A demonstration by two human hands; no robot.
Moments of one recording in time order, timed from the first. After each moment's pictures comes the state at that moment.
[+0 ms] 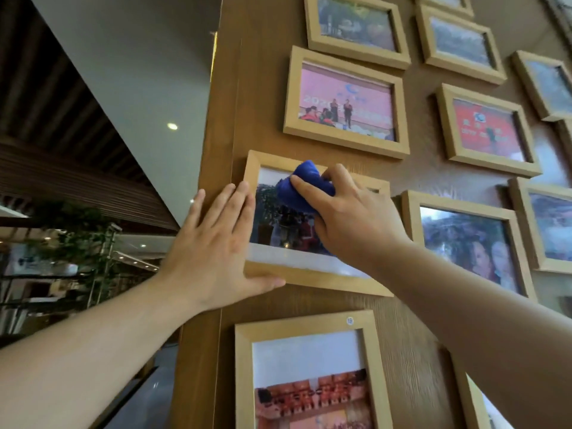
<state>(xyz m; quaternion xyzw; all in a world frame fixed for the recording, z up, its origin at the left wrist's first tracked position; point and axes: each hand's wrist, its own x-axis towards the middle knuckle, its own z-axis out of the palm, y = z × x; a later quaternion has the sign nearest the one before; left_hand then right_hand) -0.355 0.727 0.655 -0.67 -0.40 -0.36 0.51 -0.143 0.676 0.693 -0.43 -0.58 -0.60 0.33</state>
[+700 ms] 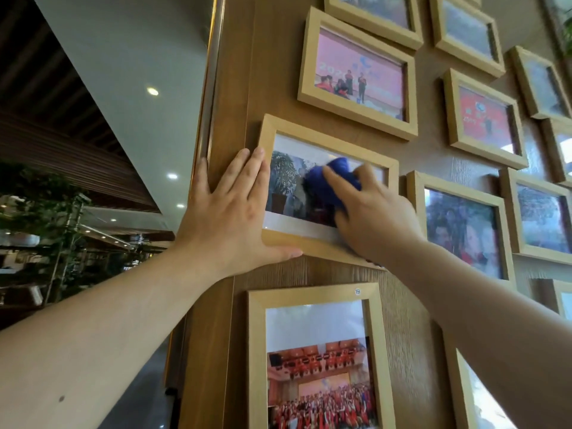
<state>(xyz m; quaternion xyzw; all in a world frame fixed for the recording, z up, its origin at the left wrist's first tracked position) -0.352 0.744 0.652 -0.67 -0.36 -0.44 0.47 -0.135 0.693 0.668 -0.50 -0.57 -0.56 0.33</state>
